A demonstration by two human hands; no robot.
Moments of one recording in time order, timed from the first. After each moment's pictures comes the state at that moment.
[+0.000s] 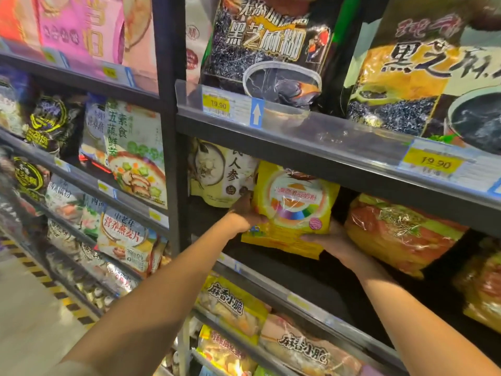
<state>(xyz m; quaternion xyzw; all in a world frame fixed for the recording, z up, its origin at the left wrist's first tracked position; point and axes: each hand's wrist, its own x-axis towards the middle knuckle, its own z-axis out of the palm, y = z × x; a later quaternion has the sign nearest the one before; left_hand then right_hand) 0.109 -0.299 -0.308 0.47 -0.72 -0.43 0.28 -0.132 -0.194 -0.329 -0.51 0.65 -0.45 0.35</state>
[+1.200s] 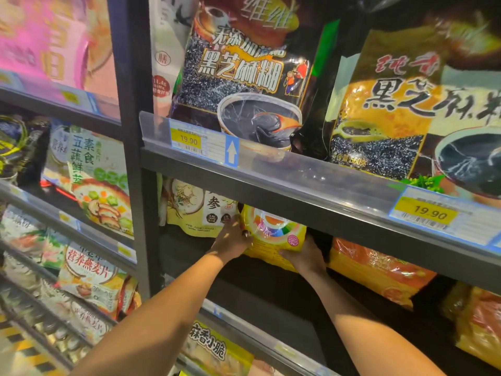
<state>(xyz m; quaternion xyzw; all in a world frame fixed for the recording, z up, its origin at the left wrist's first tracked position) 0.074 -0.351 -0.337 0.48 -0.78 -0.33 0.23 -0.135 -0.260 -0.356 -0.45 0.81 -0.34 0.15</state>
